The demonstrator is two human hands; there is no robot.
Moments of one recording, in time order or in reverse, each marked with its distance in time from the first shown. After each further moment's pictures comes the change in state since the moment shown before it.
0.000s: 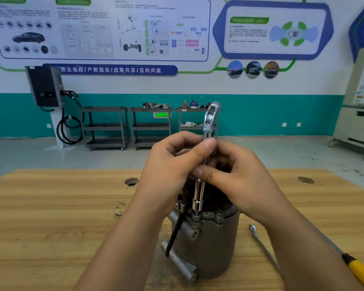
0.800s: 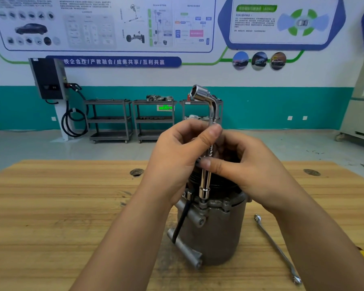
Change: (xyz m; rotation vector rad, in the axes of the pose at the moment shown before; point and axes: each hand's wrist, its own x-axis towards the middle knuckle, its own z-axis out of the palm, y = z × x) left_hand -0.002 0.003 0.001 -0.026 0.014 -0.061; right_hand 0.001 0.007 -0.004 0.027 -0.070 -0.013
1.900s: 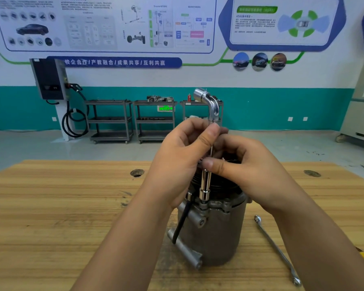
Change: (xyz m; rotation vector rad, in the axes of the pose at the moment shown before) left_hand -0.001 -0.002 0.003 -0.053 -0.068 -0.012; right_hand 0.000 0.003 0.001 0.023 -0.010 0.023
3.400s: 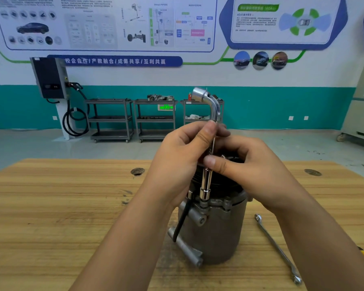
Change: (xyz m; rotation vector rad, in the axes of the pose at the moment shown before) left_hand 0.000 0.001 0.001 -0.001 0.004 -0.004; right_hand -0.002 -0.001 0.000 0.002 0.001 0.008
